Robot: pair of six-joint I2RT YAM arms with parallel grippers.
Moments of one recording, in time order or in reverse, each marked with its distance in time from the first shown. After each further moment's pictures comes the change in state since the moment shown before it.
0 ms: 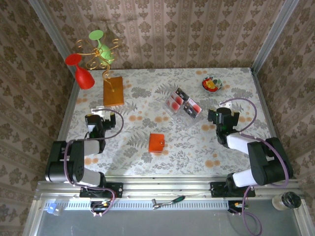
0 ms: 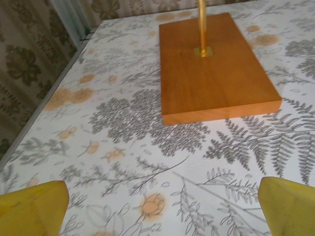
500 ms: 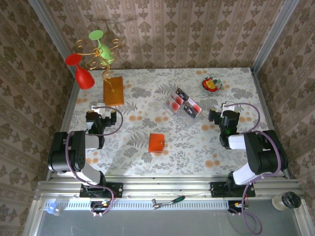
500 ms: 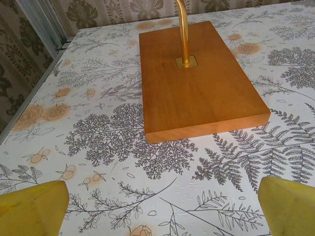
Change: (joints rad) left arm 0.046 0.098 0.058 0.055 0.119 0.019; right arm -0.091 0.104 -0.054 0.229 -0.188 0.000
